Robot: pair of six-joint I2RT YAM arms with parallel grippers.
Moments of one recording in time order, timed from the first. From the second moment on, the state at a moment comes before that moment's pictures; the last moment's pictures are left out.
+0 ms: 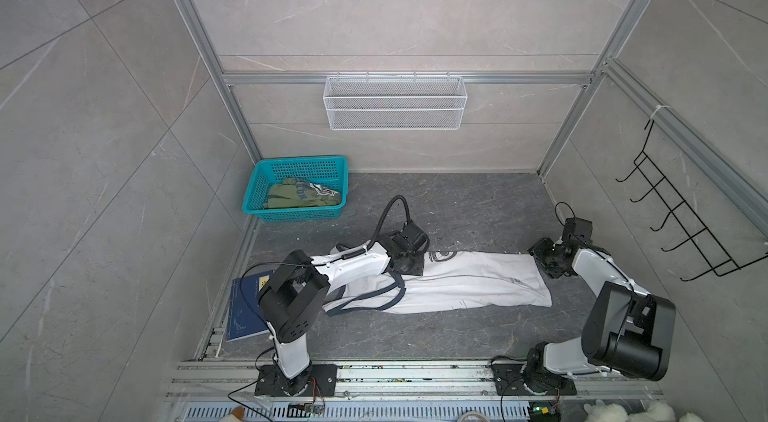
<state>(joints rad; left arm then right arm) -0.90 1.79 1.21 -0.51 -0.02 -0.65 -0.38 1.48 0.85 -0.48 -0.17 0.56</state>
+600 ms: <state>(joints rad) -0.92 1.75 0.99 -0.31 0.04 -0.66 -0.37 1.75 0.98 -0.44 -0.22 0.52</state>
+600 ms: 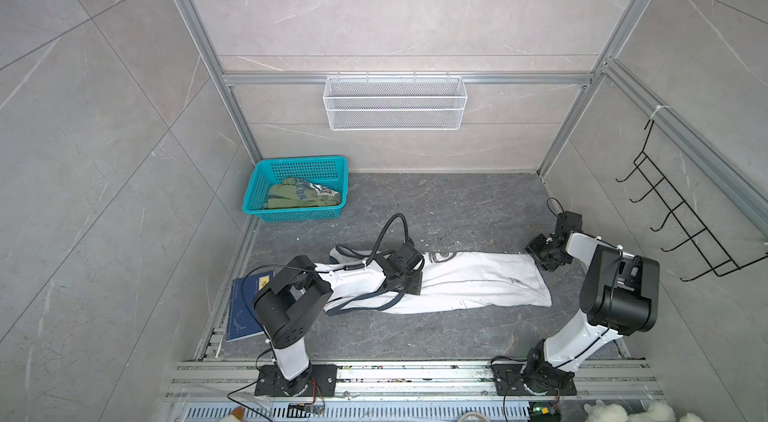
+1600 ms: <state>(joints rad) -0.64 1.41 1.03 -0.66 -0.19 -0.70 -0.28 1.56 1.03 -0.51 -0.10 0.50</state>
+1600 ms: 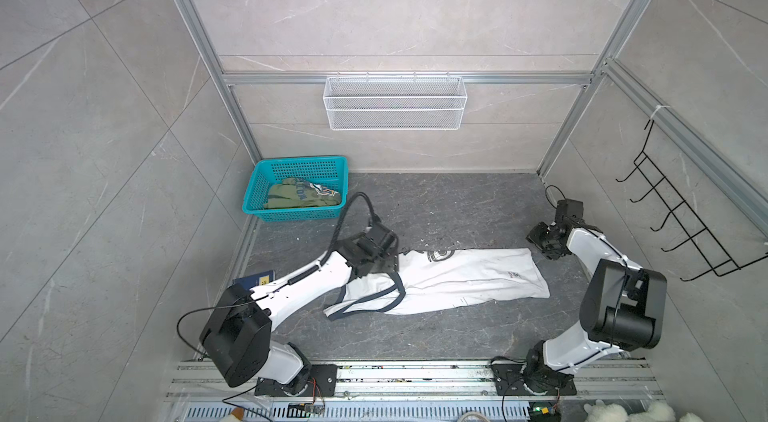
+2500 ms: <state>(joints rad) -0.31 1.69 1.00 -0.51 -0.09 -0.75 -0.06 1.40 0.79 -0.48 -0.33 0.47</state>
